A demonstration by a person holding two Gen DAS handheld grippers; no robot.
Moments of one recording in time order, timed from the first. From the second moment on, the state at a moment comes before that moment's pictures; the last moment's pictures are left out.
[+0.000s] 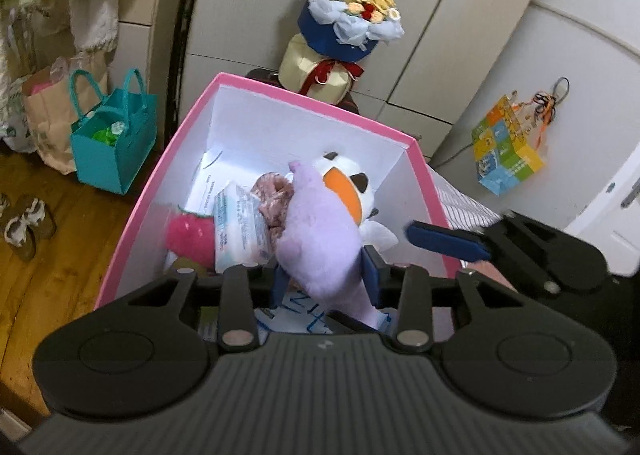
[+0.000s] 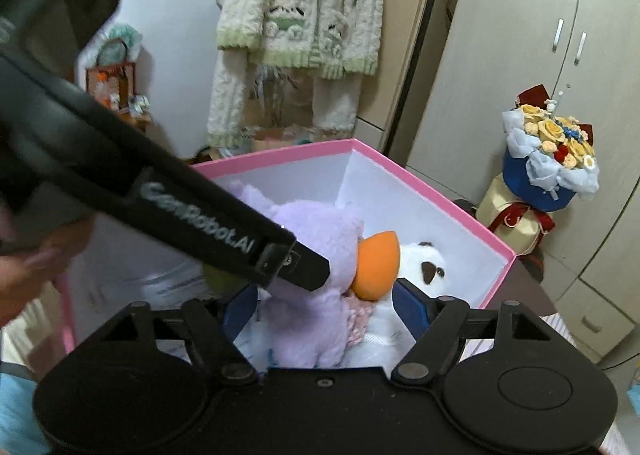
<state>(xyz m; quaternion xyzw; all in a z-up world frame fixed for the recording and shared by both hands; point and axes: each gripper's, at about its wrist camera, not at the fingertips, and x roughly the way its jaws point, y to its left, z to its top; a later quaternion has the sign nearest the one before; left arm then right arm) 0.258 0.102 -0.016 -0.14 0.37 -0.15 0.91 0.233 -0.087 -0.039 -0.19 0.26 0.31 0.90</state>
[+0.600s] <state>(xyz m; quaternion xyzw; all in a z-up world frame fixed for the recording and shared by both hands) 0.227 0.099 0.002 -0.12 0.29 -0.08 0.95 0.186 -0.126 -0.032 -0.11 0.25 0.31 0.91</state>
